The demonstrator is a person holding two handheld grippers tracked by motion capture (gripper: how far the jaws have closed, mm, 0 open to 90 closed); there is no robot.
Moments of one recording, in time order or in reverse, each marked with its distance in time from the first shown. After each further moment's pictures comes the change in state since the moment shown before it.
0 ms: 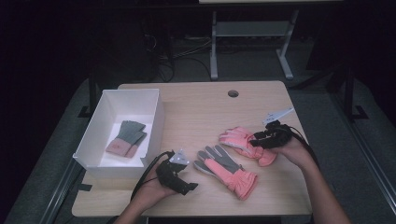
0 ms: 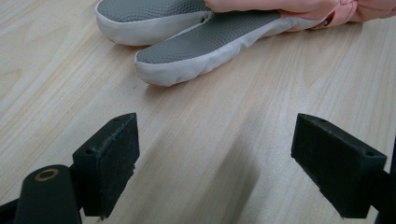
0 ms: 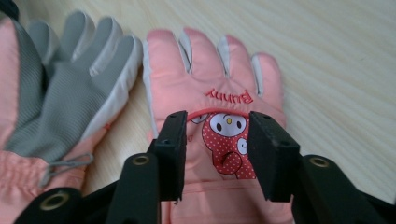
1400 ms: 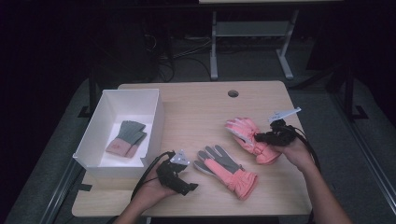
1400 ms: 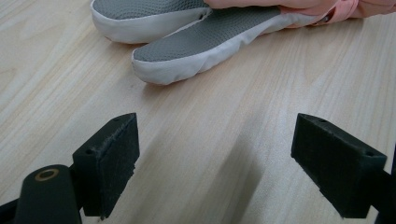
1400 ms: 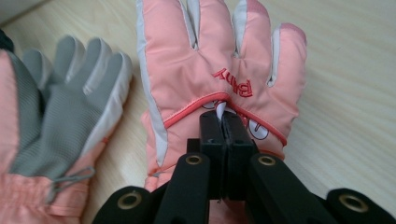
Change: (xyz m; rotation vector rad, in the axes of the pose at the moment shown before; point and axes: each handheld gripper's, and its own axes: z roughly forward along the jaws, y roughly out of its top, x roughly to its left) left arm 0.000 0.000 0.001 0.013 -0.006 0.010; right arm 0.004 -0.006 -0.019 -0.095 -0.035 0.143
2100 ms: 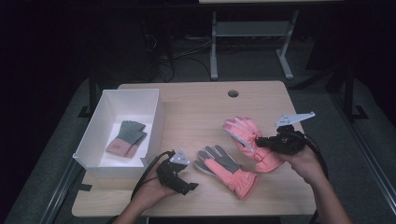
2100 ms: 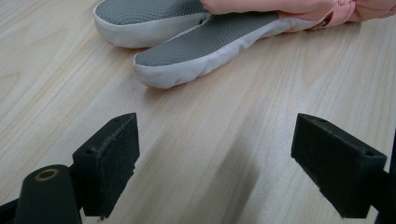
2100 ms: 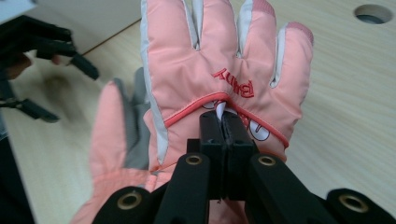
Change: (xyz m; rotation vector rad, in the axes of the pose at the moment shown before) left arm 0.000 0.001 -0.001 -0.011 0.003 0.008; right arm 0.057 0.003 -0.048 -0.066 0.033 -0.006
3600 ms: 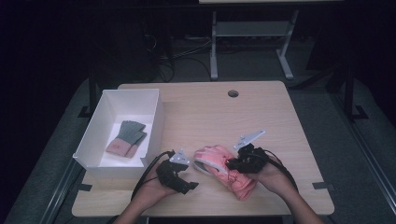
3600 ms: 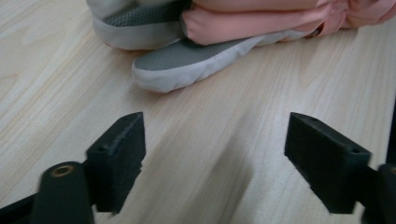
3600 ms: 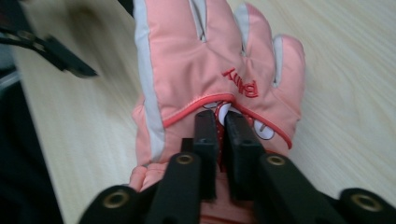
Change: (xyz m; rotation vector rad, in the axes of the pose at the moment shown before) left arm 0.000 0.000 -0.004 -0.016 -0.011 -0.002; right arm 0.060 -0.005 0.075 0.181 0.102 -0.119
